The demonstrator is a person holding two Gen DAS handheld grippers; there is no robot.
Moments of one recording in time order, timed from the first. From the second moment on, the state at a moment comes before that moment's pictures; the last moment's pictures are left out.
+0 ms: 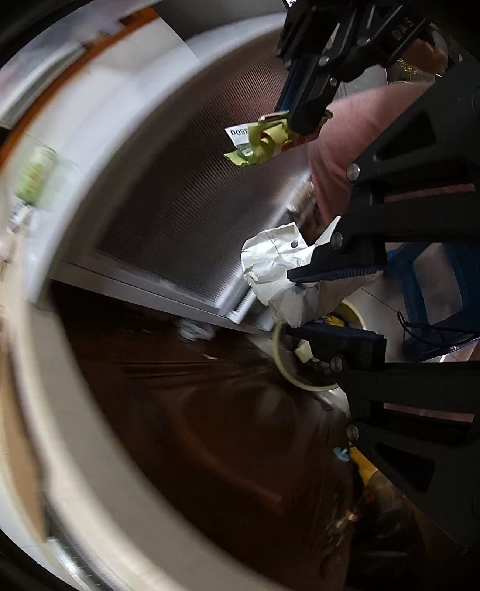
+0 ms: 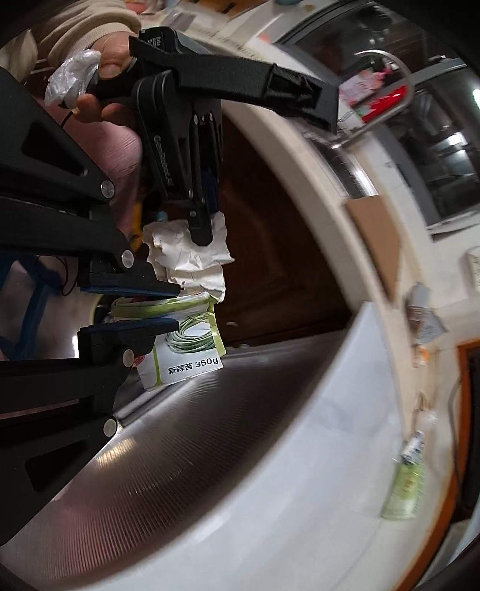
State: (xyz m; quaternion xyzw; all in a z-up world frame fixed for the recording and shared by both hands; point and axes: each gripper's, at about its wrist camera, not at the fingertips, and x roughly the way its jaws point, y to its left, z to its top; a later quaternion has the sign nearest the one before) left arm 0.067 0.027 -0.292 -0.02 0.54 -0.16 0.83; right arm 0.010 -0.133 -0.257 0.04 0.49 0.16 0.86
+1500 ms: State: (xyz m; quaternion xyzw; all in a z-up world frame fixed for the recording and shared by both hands) left arm 0.124 0.041 -0.530 0.02 0.67 -0.07 0.74; right arm 0.122 -0.096 -0.567 0.09 0.68 0.13 0.72
